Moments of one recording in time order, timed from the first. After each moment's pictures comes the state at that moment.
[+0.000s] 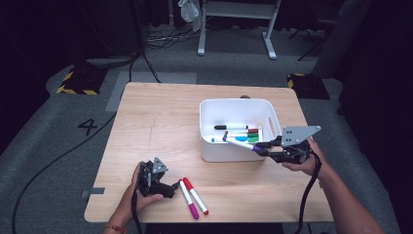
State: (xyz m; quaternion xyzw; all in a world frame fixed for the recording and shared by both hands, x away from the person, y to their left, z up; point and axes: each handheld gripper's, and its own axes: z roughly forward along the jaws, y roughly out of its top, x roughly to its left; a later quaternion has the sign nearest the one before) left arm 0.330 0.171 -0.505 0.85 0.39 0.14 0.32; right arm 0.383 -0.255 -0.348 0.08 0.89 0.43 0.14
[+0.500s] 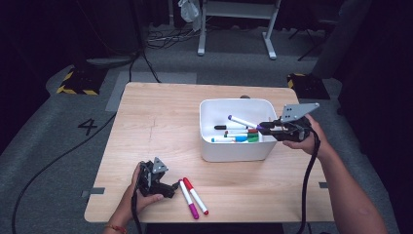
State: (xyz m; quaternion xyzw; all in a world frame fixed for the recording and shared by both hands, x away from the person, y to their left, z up) left arm 0.330 0.171 -0.505 0.85 0.39 0.14 0.32; right arm 0.432 -0.259 -0.331 0.11 0.89 0.40 0.17
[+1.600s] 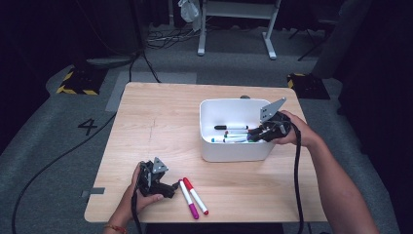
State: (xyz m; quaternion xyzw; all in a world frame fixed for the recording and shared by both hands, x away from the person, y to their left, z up) left arm 0.330 0.171 -0.505 0.85 0.39 0.14 0.32; right arm 0.477 -0.229 -0.368 0.07 0.95 0.29 0.06
